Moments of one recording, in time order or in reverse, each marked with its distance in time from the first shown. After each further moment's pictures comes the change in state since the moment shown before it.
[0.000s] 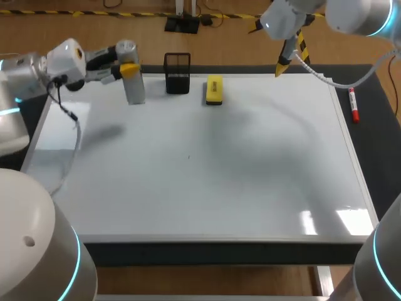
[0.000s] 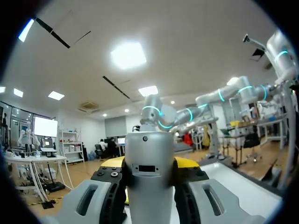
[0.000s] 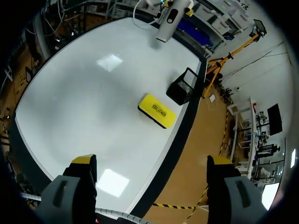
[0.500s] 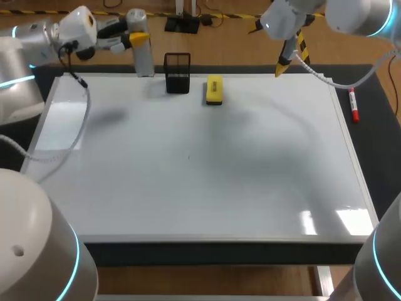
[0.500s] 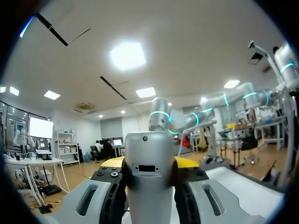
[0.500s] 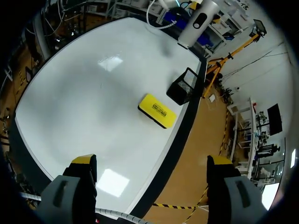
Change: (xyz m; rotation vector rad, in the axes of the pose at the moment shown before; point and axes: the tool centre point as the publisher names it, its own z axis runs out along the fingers) left arm -0.064 -0.020 0.042 0.021 0.041 -0.027; right arm 0.000 0.000 0.000 -0.001 -0.001 0.000
